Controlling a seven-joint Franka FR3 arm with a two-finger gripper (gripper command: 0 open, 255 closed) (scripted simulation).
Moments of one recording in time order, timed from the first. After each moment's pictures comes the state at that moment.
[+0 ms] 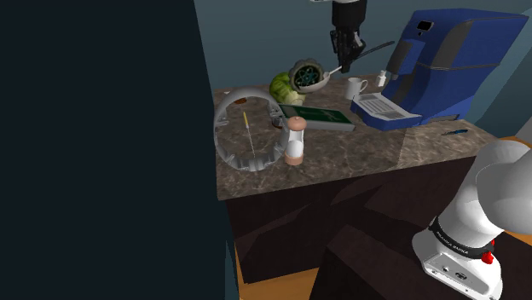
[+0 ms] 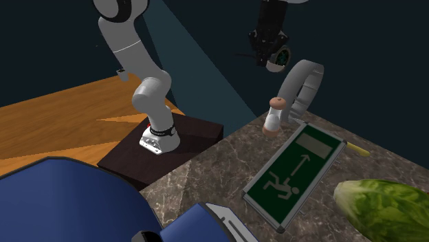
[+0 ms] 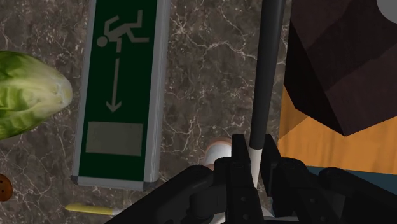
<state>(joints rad) 0.25 -0.32 0.00 -1.82 -0.22 1.45 -0.87</state>
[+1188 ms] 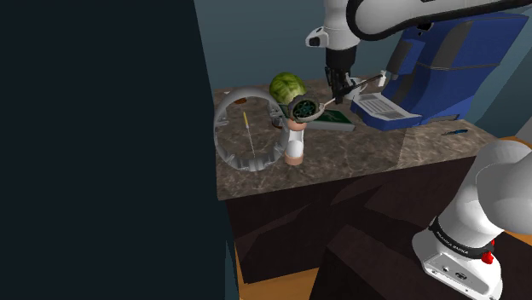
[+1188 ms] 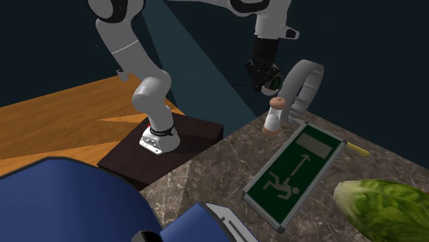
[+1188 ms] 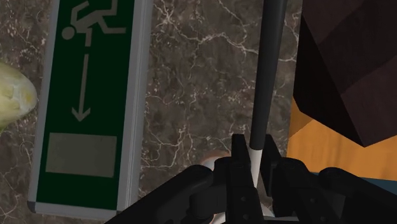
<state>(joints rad) 0.25 -0.36 -0.01 -2.11 -0.22 1.69 -0.82</state>
